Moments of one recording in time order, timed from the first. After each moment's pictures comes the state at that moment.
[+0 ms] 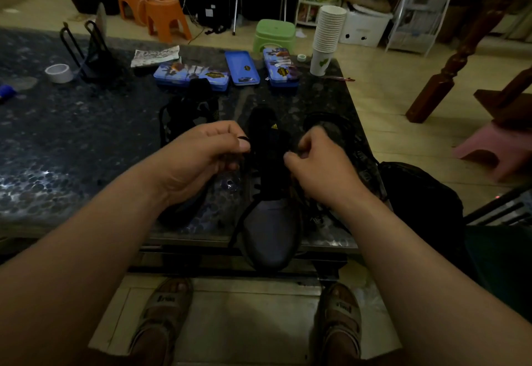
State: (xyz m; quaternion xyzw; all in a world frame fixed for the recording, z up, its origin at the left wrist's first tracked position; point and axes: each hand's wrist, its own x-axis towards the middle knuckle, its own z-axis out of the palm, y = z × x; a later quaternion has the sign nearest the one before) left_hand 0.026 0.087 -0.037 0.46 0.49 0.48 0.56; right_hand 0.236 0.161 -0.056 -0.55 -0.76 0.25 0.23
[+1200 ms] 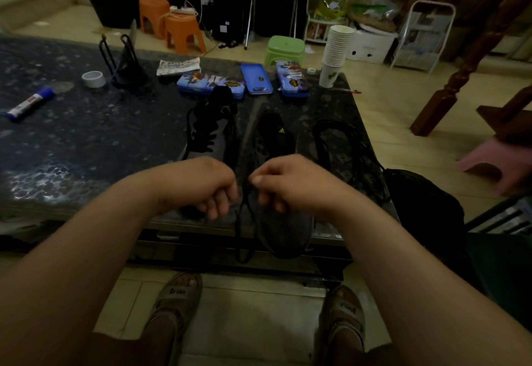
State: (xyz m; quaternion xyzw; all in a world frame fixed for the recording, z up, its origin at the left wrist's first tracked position) left_hand 0.004 0.034 -0.037 0.52 0.69 0.19 0.47; right_hand 0.202 0.096 -0.027 -0.44 -0.74 0.50 0.10
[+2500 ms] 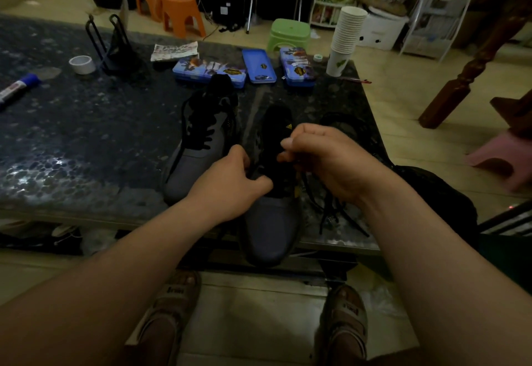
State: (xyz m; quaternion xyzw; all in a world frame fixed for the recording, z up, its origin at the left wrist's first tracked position) left_hand 0.041 0.067 -0.077 0.53 0.76 0.26 0.27; right_hand 0.215 0.151 -0.029 -0.39 -0.65 0.61 0.23
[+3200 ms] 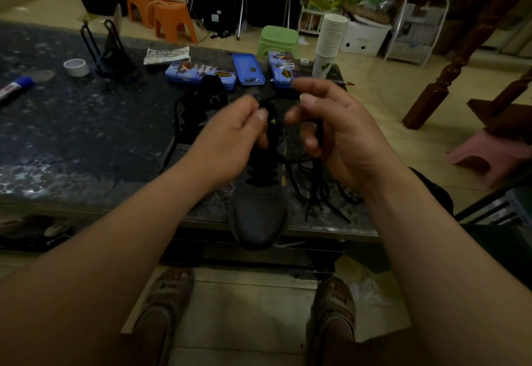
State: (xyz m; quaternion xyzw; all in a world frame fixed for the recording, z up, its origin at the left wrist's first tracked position) left_hand 0.058 0.068 -0.024 0.60 0.61 0.46 0.25; right_hand 0.243 0.125 0.009 -0.30 -0.60 0.63 0.39
